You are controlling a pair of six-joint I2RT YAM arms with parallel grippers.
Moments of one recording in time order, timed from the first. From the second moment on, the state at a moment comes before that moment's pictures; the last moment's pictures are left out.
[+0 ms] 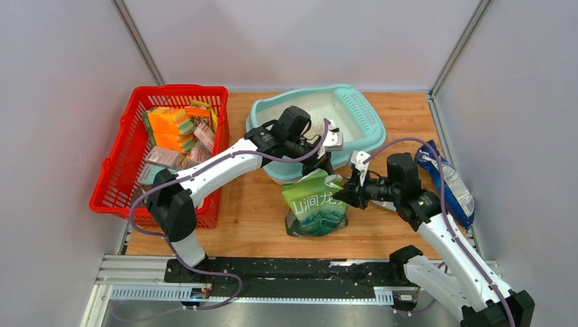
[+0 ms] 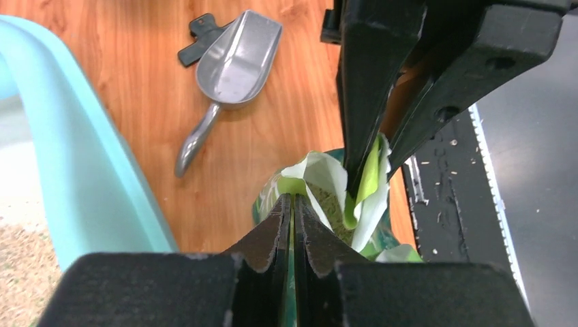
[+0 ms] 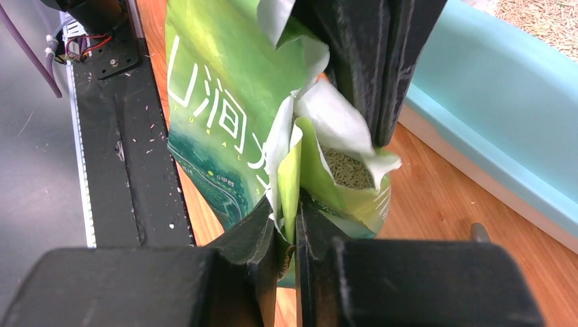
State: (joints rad) left arm -0.82 1.70 1.52 -0.50 0.81 0.43; right arm 0.40 0.80 0.68 -0.41 -0.79 -0.25
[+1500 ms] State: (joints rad) left arm -0.82 1.78 1.53 -0.41 1.00 0.29; right arm 0.38 0.90 0.86 -0.61 -0.70 -0.34
